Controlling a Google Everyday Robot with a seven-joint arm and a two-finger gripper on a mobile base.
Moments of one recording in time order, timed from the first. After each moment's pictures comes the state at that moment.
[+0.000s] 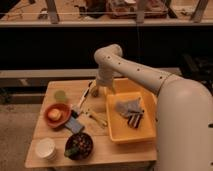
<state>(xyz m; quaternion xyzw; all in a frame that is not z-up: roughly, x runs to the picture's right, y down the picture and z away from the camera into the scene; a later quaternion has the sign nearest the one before) -0.011 0.011 0.818 -0.18 -0.29 -0.66 0.67</state>
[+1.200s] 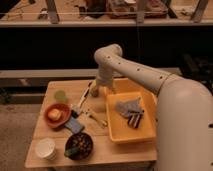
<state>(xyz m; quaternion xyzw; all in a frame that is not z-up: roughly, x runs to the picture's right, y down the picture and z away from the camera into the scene) -0.011 0.010 0.817 -0.18 -0.29 -0.66 0.67</state>
